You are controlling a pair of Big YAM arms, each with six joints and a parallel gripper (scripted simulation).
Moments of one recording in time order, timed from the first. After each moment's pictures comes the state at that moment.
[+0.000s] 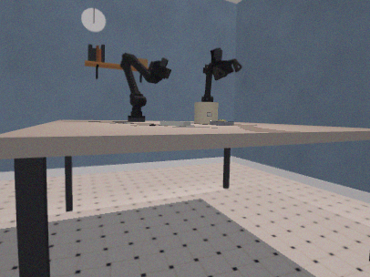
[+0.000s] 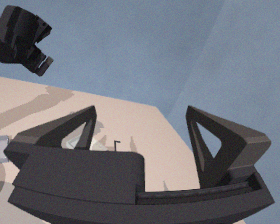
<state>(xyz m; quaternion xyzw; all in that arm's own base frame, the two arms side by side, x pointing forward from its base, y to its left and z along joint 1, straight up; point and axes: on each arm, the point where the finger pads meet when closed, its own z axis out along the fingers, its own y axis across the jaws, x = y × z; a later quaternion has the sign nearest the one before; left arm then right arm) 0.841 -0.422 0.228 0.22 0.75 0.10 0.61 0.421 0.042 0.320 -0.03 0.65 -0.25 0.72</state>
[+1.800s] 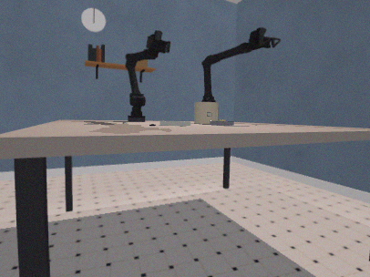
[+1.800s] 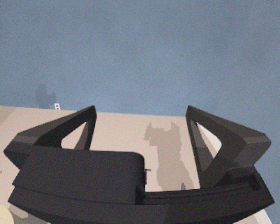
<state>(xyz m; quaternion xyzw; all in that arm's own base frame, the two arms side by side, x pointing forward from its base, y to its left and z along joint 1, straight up) 0.674 0.069 0.518 0.04 0.72 0.02 0.69 0.509 0.017 0.447 -0.01 0.68 -0.08 0.73</state>
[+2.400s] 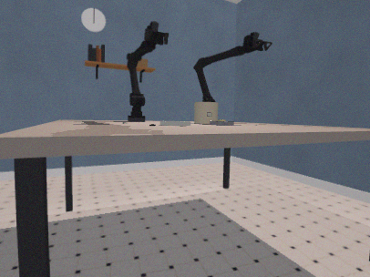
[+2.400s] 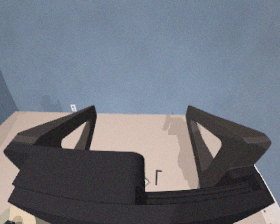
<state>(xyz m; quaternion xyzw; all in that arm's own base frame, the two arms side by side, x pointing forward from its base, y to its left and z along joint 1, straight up) 0.550 0.134 0.547 0.01 0.71 0.00 0.71 0.518 0.004 0.485 0.00 0.70 -0.02 0.71</state>
